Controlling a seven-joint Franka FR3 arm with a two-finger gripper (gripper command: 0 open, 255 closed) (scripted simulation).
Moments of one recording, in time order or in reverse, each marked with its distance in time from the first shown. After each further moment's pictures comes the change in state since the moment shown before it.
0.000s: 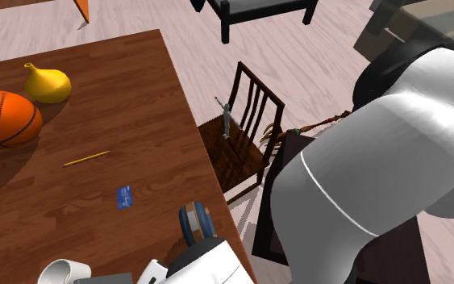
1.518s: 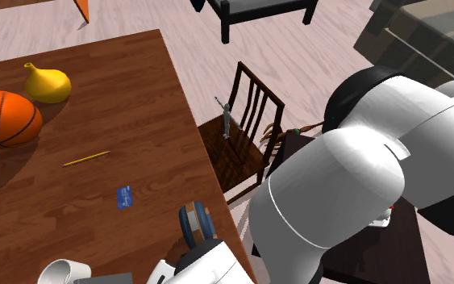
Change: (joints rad) arm 0.026 0.131 -0.037 0.013 -0.053 0.116 0.043
